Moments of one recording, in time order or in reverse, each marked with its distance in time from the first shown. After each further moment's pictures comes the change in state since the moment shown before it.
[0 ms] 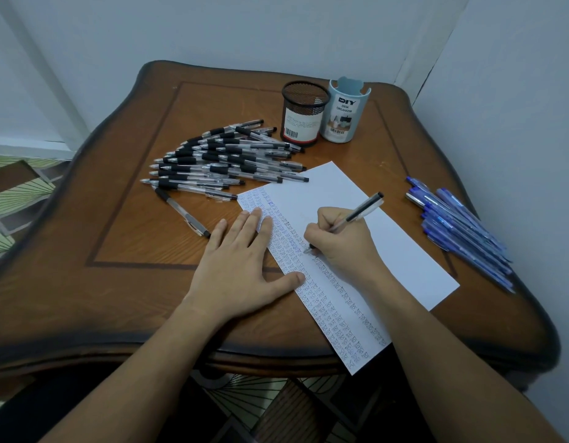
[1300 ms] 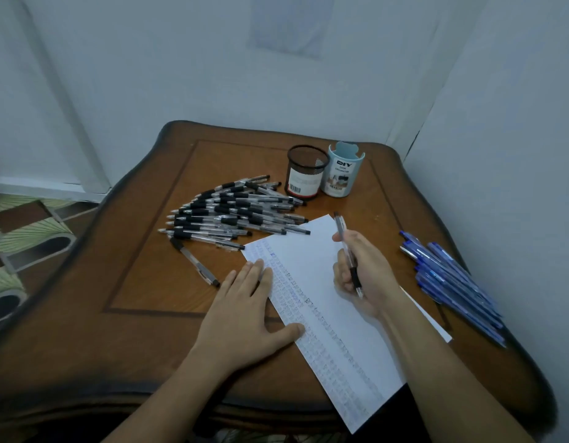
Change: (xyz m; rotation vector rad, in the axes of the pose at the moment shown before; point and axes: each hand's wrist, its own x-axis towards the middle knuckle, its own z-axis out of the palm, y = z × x) left_hand -0.002 -0.004 -0.004 -0.053 0.000 0.003; right_hand 0.020 -0.037 -0.030 0.333 0.044 0.389
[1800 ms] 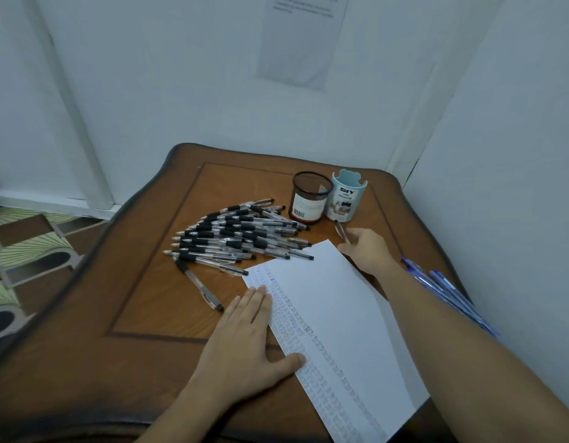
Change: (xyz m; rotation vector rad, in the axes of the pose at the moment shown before) left_hand -0.004 -0.001 -0.007 -0.058 -0.021 0.009; right_hand 0.109 -0.031 -0.024 -1.045 0.125 -0.187
